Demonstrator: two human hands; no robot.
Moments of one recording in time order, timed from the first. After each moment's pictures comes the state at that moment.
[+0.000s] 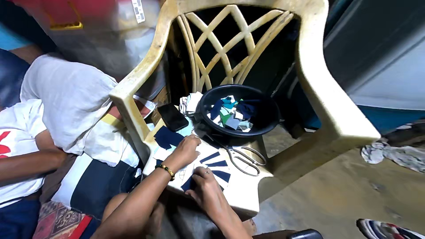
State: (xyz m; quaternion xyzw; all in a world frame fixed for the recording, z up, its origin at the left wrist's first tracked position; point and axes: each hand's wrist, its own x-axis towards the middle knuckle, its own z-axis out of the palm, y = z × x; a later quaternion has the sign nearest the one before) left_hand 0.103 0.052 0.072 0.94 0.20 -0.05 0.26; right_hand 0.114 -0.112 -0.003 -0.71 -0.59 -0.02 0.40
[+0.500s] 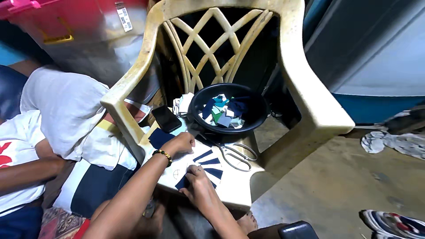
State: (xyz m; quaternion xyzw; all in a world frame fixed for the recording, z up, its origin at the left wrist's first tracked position) left_hand 0.132 0.065 0.087 0.93 0.21 -0.18 0.25; right_hand 0.113 -0.113 0.003 -0.71 -0.57 0.03 0.41
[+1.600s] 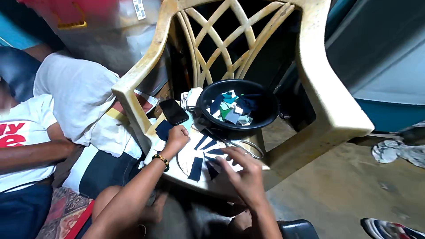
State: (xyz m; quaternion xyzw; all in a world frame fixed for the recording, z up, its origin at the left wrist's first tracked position) left_hand 0.092 0.059 0.060 0.81 0.42 0.12 0.39; right_hand 0.171 -0.154 0.040 -0.65 -0.51 -0.13 0.54
